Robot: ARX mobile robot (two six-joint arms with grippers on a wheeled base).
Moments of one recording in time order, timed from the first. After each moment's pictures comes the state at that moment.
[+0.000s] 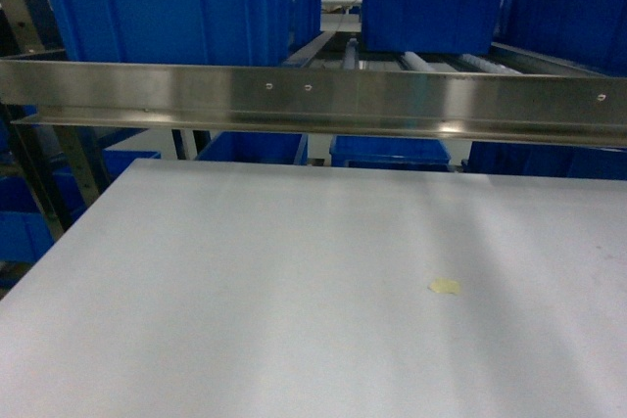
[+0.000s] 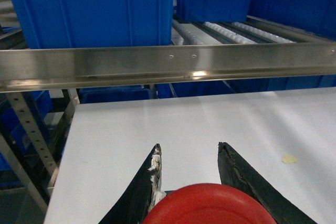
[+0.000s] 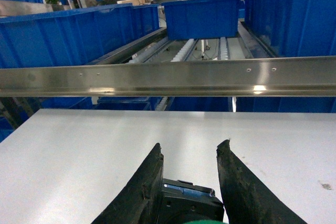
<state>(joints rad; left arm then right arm) -0.12 0.82 0.32 0.36 0.10 -0.04 -0.37 0.63 0.25 0.31 -0.52 0.13</state>
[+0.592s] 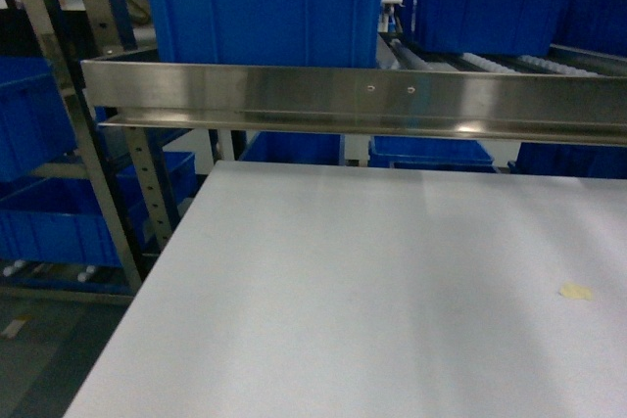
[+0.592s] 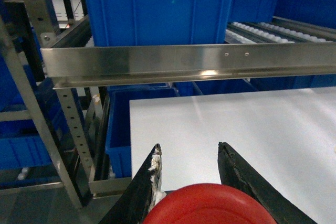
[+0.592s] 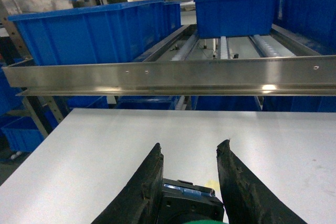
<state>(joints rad) -0.12 0.82 0.32 0.36 0.10 -0.04 -0.37 0.63 0.25 0.31 -0.52 0.13</state>
